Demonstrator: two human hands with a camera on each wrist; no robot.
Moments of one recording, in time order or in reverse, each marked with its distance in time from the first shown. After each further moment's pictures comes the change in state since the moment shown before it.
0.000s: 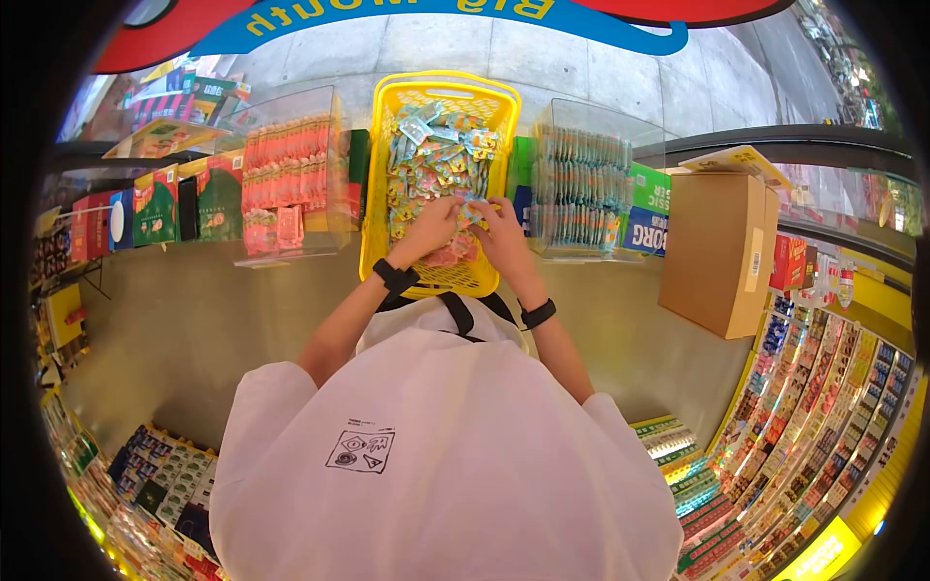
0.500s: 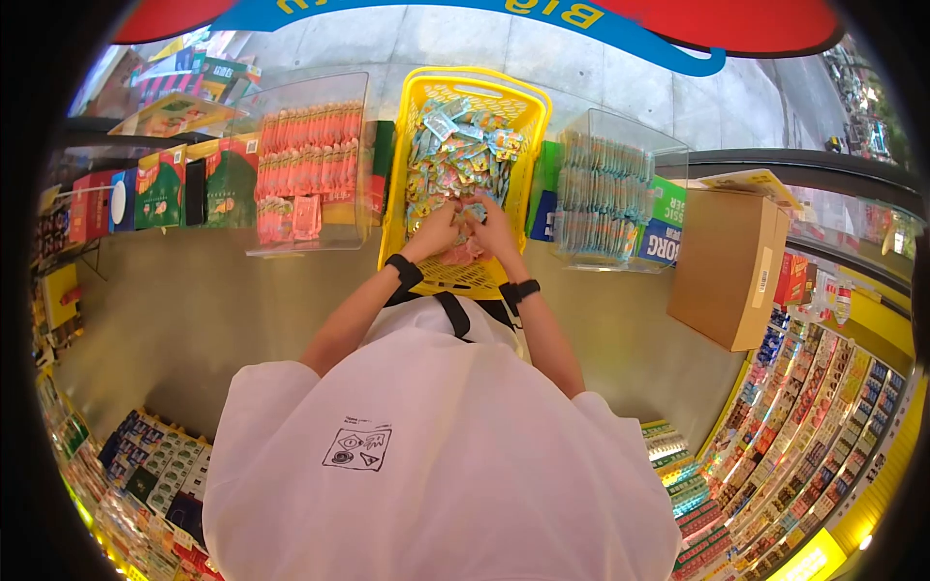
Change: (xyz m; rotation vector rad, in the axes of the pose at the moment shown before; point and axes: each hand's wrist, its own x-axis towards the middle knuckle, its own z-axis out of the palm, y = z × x) left_hand -0.015 -0.083 -0.002 0.113 -0.136 -0.177; right_hand 0.040 0.052 0.097 0.271 -0.126 0.230
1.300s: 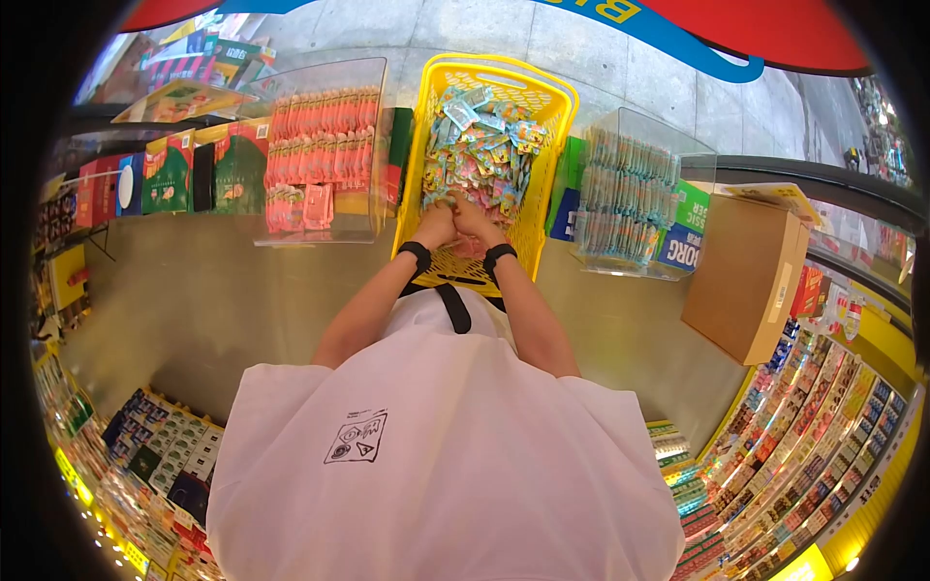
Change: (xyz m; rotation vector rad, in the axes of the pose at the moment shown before) left_hand 0.000 -0.069 0.012 0.422 -0.271 -0.197; right_hand 0.062 0.082 0.102 -0.135 -0.318 -0.029
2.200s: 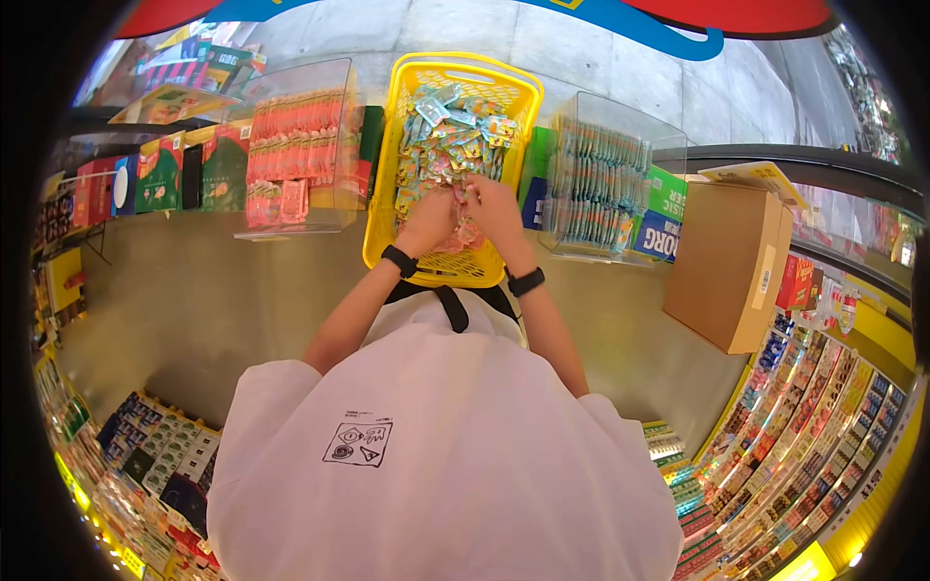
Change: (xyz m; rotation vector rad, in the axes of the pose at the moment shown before) left_hand -0.048 0.104 -0.063 -0.095 0.441 0.336; right_hand -0.111 -0.115 -0.132 -0.180 0.474 -0.245
